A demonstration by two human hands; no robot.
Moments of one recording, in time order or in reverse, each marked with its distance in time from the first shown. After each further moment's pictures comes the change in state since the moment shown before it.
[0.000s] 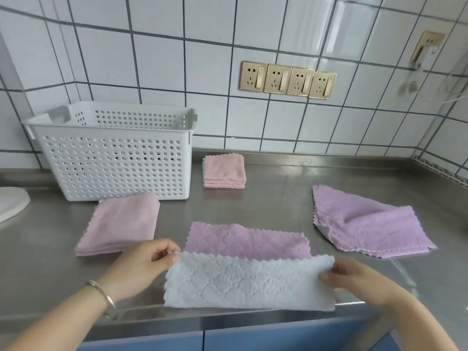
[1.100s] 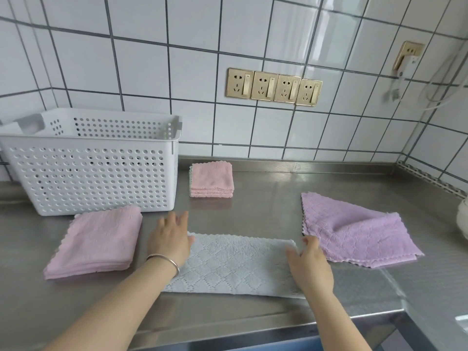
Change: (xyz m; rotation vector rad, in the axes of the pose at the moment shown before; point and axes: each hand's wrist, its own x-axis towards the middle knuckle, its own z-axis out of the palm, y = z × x) left_hand 0.122 0.015 0.060 0.705 0.306 -0.108; right_hand 0.080 -0.013 0.043 -0.191 0.748 0.238
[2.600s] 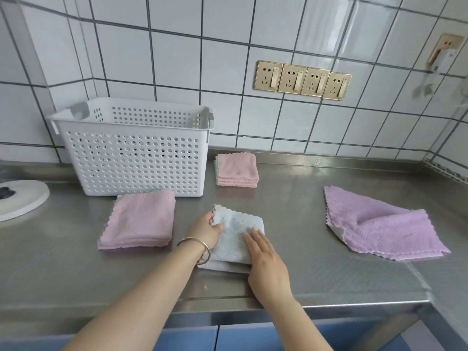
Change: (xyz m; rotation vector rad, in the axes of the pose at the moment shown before) left_hand -0.021 -0.008 -0.011 -0.836 -0.279 -0.218; right_hand -0.084 -0.052 0.084 -0.147 -0.017 -0.726
